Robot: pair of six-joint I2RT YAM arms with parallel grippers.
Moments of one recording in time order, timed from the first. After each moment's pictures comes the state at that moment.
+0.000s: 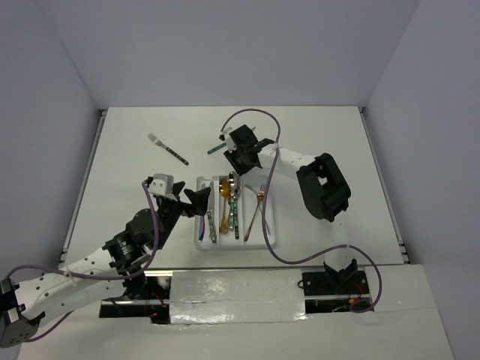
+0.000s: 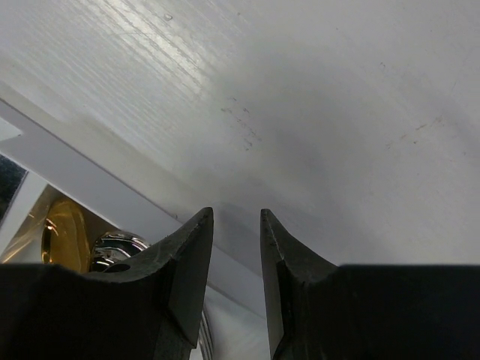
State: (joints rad) left arm -0.95 0.62 0.41 0.24 -0.59 -0.32; right arm 0.62 2.10 1.55 -0.39 0.01 -0.09
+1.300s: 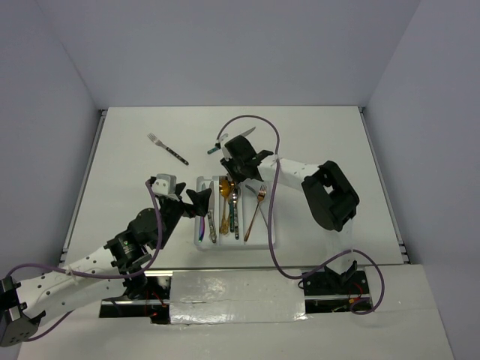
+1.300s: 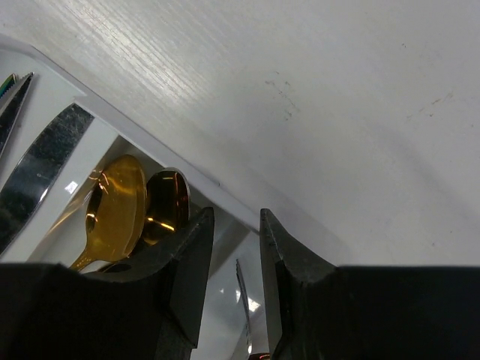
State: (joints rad) left arm -0.95 0.64 0.41 0.22 -0.59 -0.32; right arm 0.70 1.97 1.38 -0.27 0.11 -0.06
